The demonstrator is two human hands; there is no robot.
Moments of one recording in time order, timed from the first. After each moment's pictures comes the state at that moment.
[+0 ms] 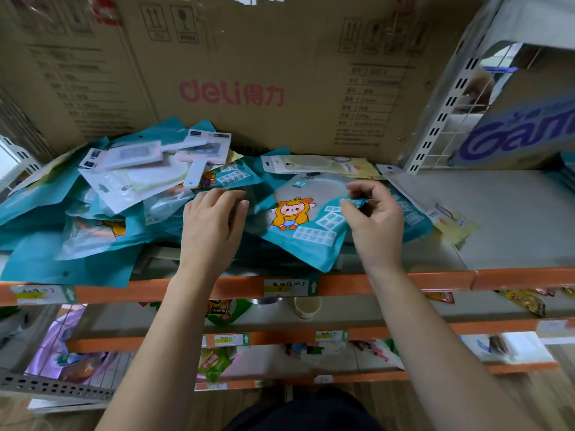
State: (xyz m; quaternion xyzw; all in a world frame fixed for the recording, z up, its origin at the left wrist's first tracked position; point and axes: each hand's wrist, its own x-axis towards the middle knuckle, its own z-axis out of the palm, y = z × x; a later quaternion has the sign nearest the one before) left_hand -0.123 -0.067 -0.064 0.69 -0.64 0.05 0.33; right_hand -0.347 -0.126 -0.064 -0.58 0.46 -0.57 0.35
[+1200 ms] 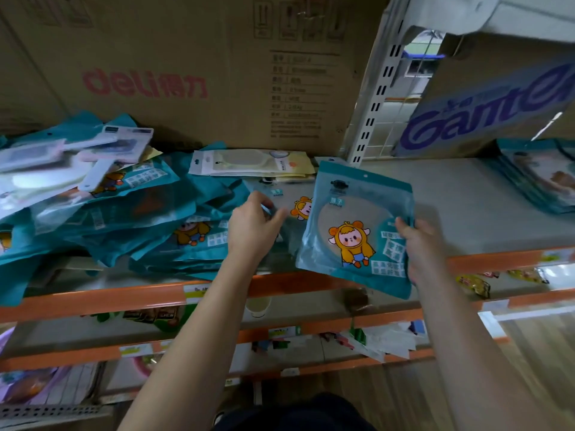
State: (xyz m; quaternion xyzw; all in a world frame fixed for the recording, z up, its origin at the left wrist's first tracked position) left_hand -0.288 -0.153 -0.095 0.75 -0.54 -0.16 0.35; right_hand -0.546 -0.174 -0.103 -0.31 0.63 -0.49 0.51
